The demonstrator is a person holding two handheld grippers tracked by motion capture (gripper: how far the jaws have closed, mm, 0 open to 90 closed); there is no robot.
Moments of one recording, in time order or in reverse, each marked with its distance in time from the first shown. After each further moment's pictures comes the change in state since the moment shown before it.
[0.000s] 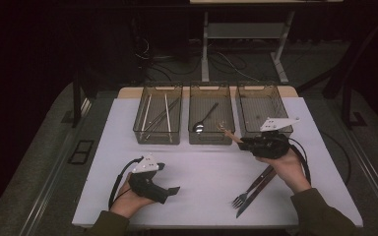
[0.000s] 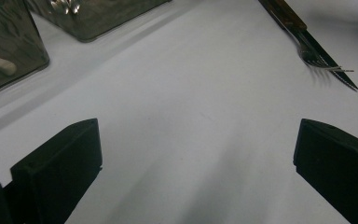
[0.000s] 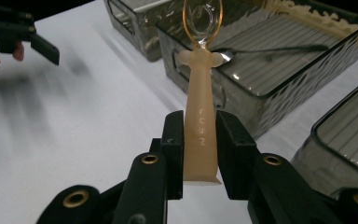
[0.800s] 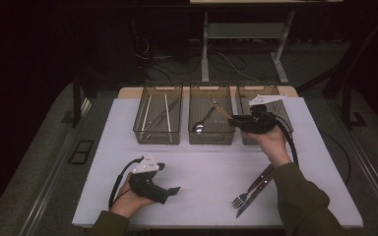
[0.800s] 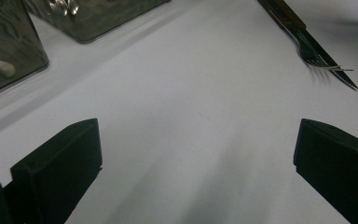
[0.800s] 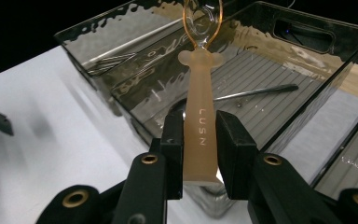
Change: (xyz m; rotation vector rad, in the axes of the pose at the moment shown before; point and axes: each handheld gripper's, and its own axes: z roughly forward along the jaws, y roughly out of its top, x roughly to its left) left arm 0.000 0.000 0.000 -0.002 -0.003 0.004; right arm -0.029 0.052 0.036 -0.034 -0.058 0.085
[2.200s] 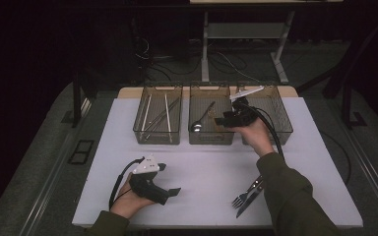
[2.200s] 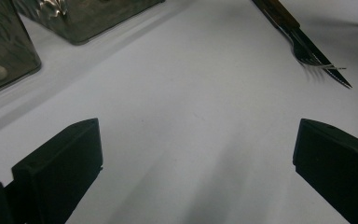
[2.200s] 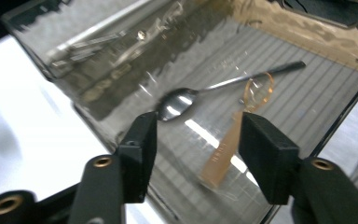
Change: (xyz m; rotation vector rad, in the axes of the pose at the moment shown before) left arm -0.002 0.001 0.000 0.002 -0.013 0.010; right arm -0.002 0.018 0.049 0.119 -0.019 0.048
